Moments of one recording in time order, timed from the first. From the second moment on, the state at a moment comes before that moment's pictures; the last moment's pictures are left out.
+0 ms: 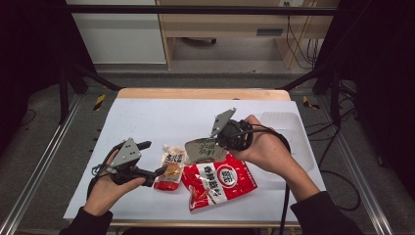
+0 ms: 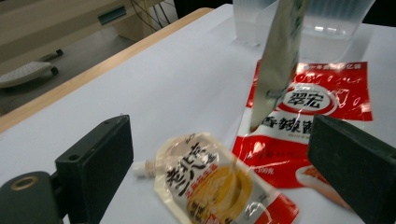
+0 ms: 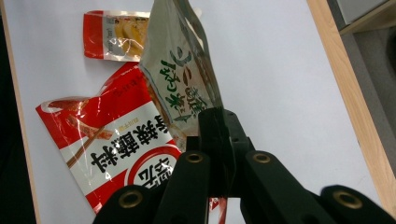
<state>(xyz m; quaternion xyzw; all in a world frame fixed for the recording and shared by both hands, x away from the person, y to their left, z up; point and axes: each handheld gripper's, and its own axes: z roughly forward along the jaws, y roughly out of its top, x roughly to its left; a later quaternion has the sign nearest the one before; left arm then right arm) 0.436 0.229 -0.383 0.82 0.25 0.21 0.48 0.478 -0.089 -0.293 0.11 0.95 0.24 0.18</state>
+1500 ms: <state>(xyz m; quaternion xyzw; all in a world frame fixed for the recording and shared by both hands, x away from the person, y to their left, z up) 0.441 0.286 -0.435 0.78 0.34 0.26 0.45 0.461 -0.162 -0.241 0.17 0.91 0.28 0.24</state>
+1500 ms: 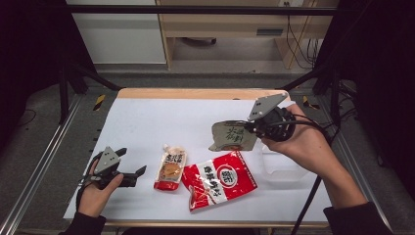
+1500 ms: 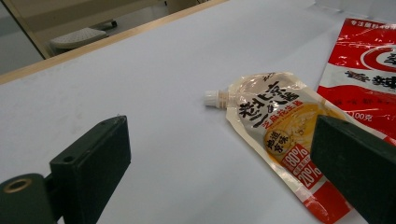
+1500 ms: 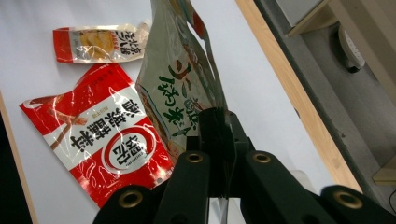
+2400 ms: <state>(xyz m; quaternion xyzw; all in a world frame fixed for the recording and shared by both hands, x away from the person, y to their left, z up) 0.440 0.287 -0.436 0.78 0.34 0.27 0.45 0.472 -0.235 -0.242 0.23 0.89 0.27 0.28</state>
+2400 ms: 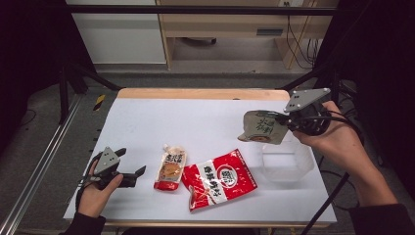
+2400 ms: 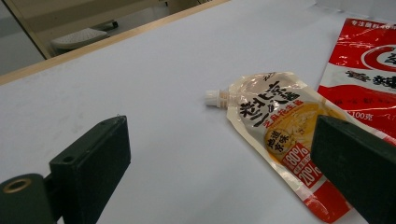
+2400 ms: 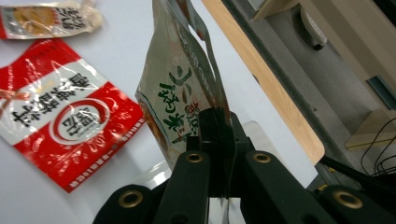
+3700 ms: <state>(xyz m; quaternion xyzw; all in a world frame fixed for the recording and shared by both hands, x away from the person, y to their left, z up) 0.429 0.296 -0.437 0.77 0.36 0.27 0.46 0.563 -0.307 -0.304 0.28 0.86 0.26 0.33</state>
